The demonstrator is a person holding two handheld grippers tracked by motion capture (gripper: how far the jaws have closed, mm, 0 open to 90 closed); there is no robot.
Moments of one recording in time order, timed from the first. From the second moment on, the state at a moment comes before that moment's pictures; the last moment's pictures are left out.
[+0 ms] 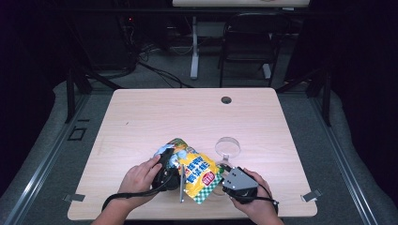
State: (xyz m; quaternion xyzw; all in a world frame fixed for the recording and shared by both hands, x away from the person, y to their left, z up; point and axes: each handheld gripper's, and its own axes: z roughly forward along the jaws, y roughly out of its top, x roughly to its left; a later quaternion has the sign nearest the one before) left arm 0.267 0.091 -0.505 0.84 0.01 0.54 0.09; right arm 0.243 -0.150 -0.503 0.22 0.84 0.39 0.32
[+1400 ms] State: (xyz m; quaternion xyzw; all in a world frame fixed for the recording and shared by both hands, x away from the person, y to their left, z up) left arm 0.264 0.084 -0.493 0.82 -0.02 0.57 0.04; right arm 0.246 -0.151 -0.504 0.23 0.83 0.40 0.30
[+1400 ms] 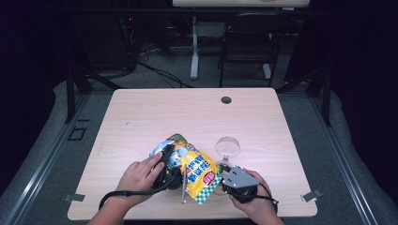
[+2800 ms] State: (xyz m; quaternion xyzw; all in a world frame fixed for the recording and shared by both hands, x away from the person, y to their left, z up) left arm 0.260 0.079 -0.484 0.80 -0.06 0.60 0.01; right arm 0.244 -0.151 -0.504 0.24 0.84 0.38 0.31
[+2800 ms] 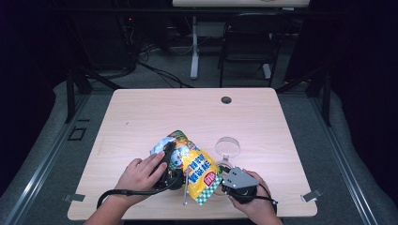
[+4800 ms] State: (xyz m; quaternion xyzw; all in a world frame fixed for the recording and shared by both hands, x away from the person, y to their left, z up) left arm 0.262 0.068 -0.471 0.80 -0.10 0.59 -0.02; right arm 0.247 -0.153 -0.507 0.24 0.83 0.40 0.30
